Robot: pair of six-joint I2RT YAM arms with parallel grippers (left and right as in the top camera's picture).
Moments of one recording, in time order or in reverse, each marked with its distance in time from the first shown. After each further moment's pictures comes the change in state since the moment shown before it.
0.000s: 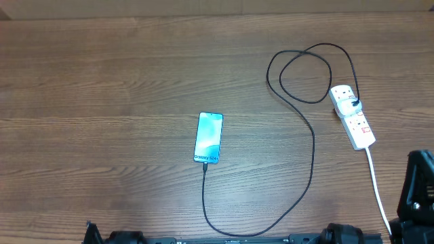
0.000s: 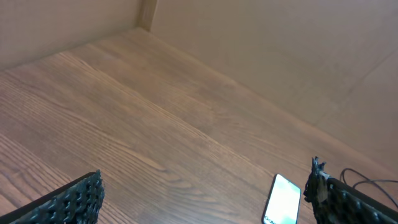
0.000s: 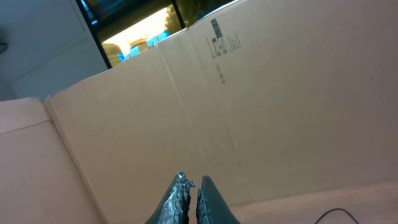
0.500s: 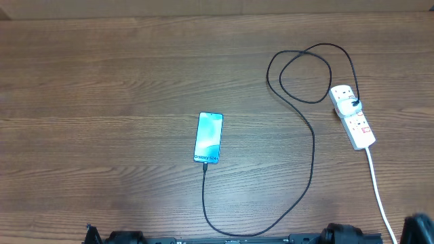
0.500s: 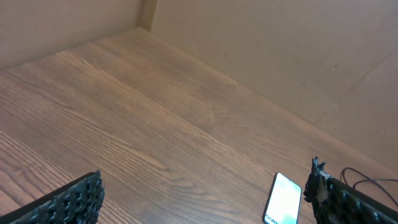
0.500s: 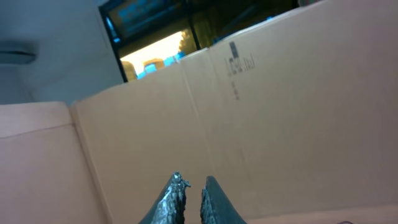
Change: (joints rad) left arm 0.000 -0.011 0.002 -0.013 0.000 0.000; right arm 0.008 -0.194 -0.001 -0.059 0.000 -0.005
